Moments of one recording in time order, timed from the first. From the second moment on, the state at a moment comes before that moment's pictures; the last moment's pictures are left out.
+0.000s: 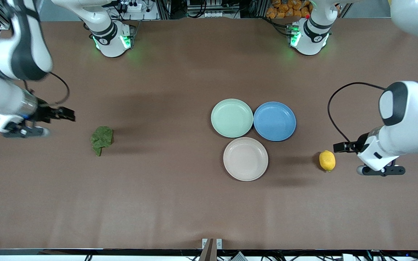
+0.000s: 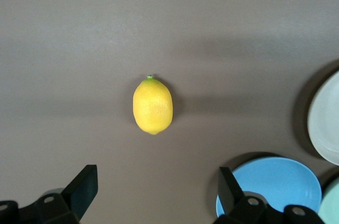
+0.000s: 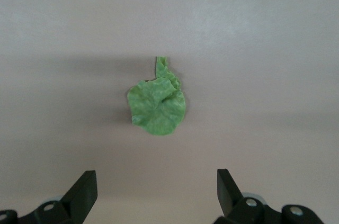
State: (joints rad) left arm 0.00 0.47 -0.07 -1.54 0.01 1.90 -0.08; right arm 0.07 0.15 -0.09 -2.00 0.02 2.00 -0.08
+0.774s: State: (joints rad) left arm 0.00 0.63 -0.07 -1.56 0.02 2.07 -0.08; right arm 0.10 0.41 -0.09 -2.18 0.07 2.51 -0.05
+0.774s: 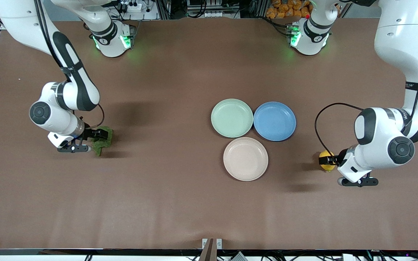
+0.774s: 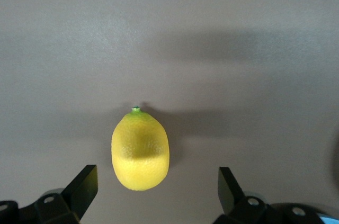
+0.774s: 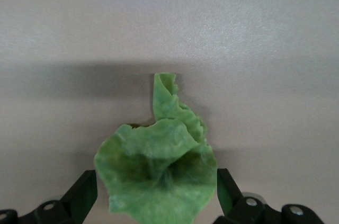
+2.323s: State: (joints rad) left arm 0.00 0.74 -0.07 -1.56 0.07 2.14 -0.08; right arm 0.47 0.38 0.00 -1.94 0.21 2.38 0.76
